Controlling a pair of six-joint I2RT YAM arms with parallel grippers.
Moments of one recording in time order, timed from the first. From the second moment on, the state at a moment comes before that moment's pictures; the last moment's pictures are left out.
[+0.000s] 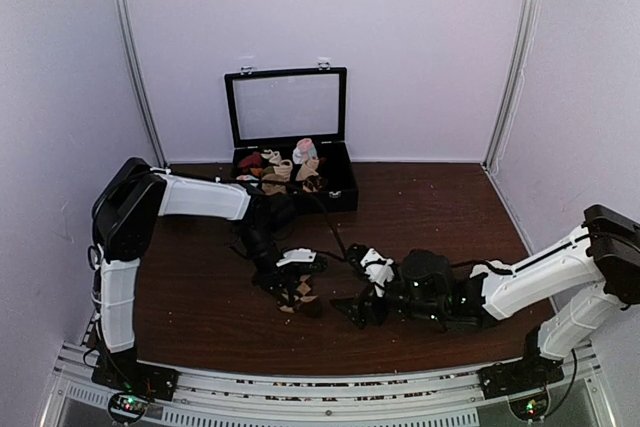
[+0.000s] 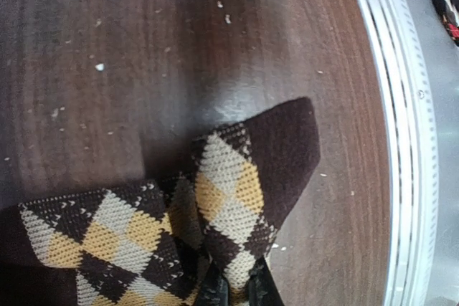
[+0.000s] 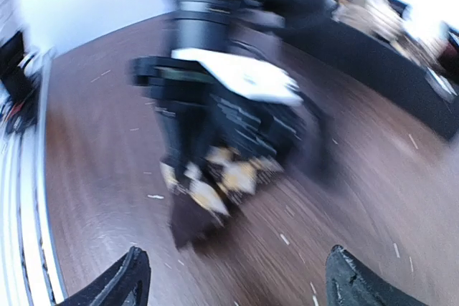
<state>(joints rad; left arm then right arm) -0.74 2.11 1.46 -0.96 0.65 0.90 1.13 1.48 0.51 0.57 0.14 0.12</state>
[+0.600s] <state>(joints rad) -0.74 2.14 1.48 -1.05 0.70 0.94 1.17 1.86 0.80 0.46 -0.10 -0.50</state>
